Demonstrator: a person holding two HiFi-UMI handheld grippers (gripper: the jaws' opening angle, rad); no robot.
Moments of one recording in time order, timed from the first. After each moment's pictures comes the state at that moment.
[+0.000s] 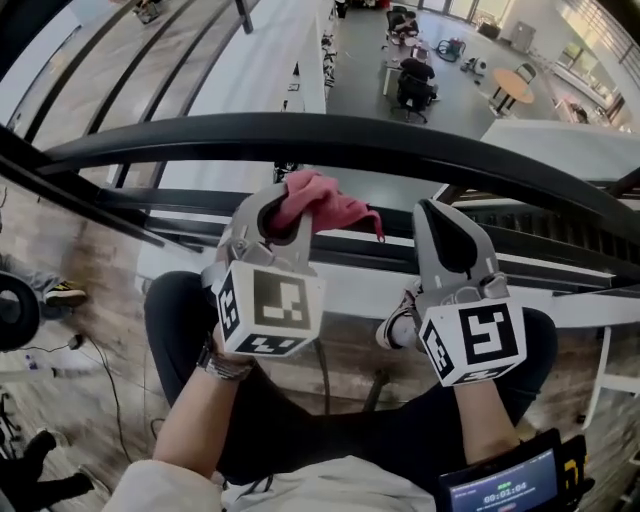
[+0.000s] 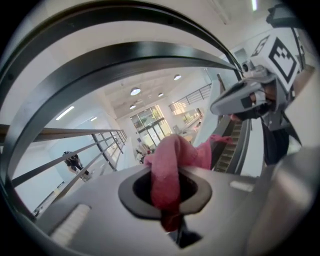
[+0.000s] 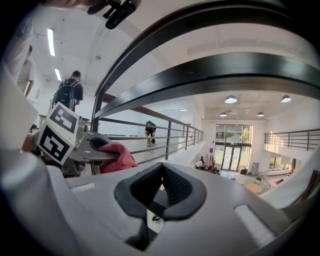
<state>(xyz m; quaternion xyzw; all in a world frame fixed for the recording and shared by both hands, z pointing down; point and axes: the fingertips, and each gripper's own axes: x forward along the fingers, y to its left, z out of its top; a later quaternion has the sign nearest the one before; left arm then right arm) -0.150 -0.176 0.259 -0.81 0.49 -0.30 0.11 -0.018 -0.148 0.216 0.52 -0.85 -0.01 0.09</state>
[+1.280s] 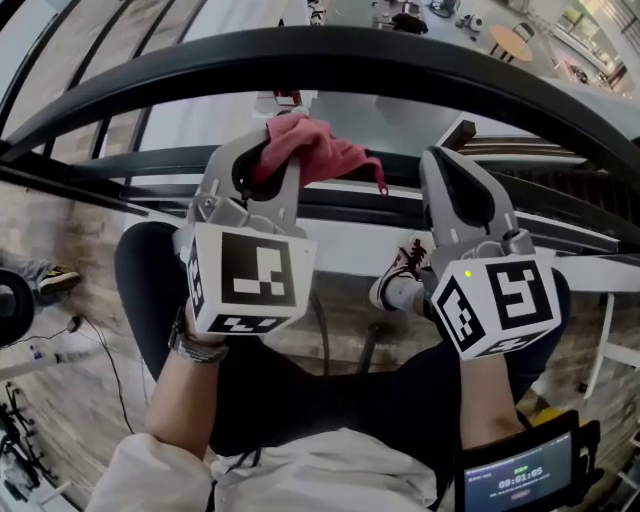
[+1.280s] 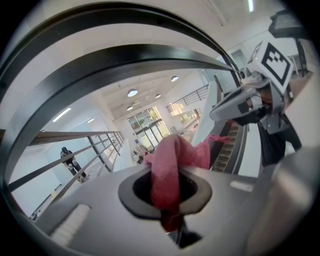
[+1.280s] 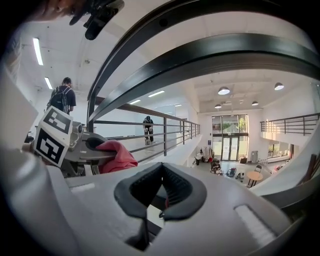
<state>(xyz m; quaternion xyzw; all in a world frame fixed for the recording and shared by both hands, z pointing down) -0.100 -0.177 0.233 -0.82 0.47 -0.30 0.12 0.036 -0.155 0.210 0.53 -0.84 0.05 0.08</state>
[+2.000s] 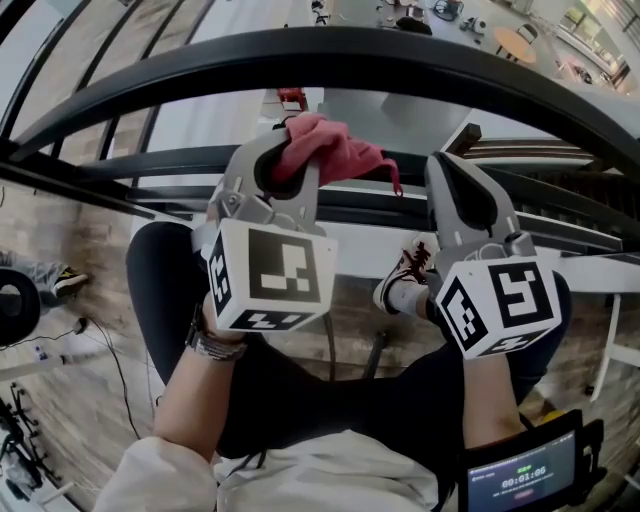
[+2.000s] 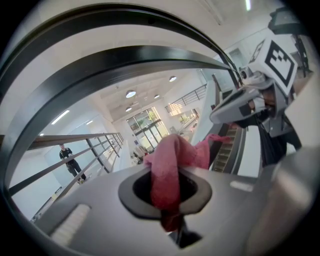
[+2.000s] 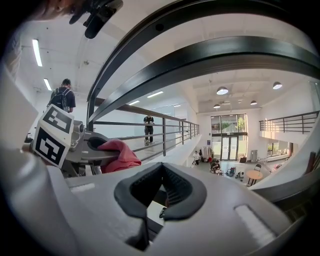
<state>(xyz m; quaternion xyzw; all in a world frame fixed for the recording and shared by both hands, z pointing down) -0.083 -0.176 0.237 -0.82 0.47 -0.30 0.12 0.042 -0.151 0.216 0.54 -0.84 0.06 0.08</state>
